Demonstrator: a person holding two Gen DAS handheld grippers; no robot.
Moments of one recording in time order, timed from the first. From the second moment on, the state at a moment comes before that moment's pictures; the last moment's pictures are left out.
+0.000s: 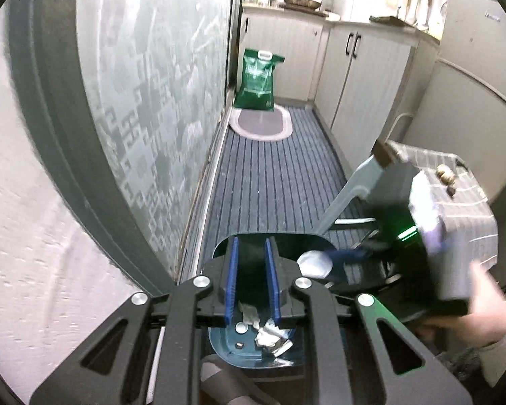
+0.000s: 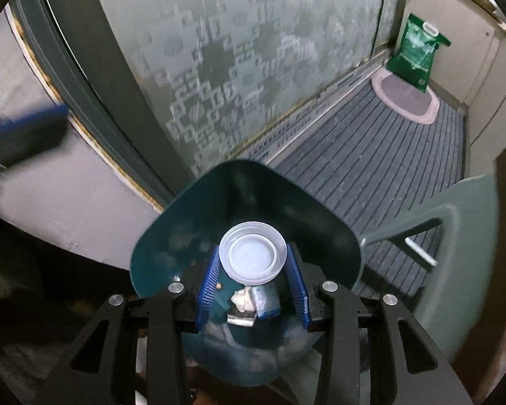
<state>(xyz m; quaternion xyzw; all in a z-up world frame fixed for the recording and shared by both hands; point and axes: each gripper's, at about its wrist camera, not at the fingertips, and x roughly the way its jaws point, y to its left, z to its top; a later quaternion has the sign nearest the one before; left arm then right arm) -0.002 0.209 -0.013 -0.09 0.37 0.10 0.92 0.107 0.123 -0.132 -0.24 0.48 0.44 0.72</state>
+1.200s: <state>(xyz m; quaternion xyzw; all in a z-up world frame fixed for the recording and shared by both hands) -0.028 0.198 0.060 -0.08 0.26 0.11 0.96 0.072 0.135 -0.111 -0.25 0.44 0.47 0.72</state>
